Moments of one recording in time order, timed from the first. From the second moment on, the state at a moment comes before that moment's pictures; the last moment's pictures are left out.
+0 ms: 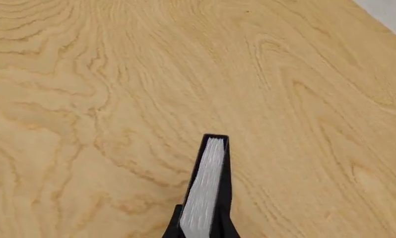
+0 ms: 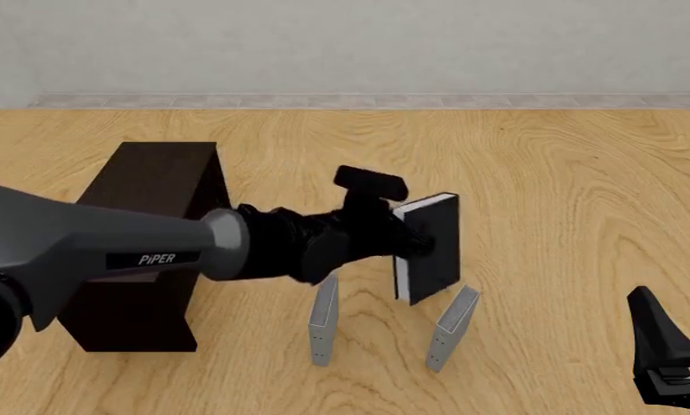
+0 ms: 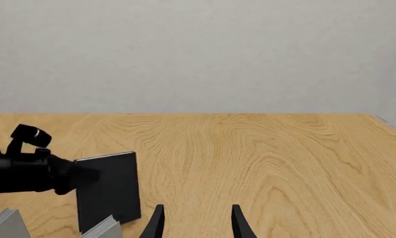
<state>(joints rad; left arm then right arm) -0.81 1.94 -1.19 -0.15 -0.09 0.00 0.03 0.00 -0.02 0.00</state>
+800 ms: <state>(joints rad) -0.73 1.92 -1.29 -0.06 0.02 0.00 0.03 0.00 -0.02 0.00</state>
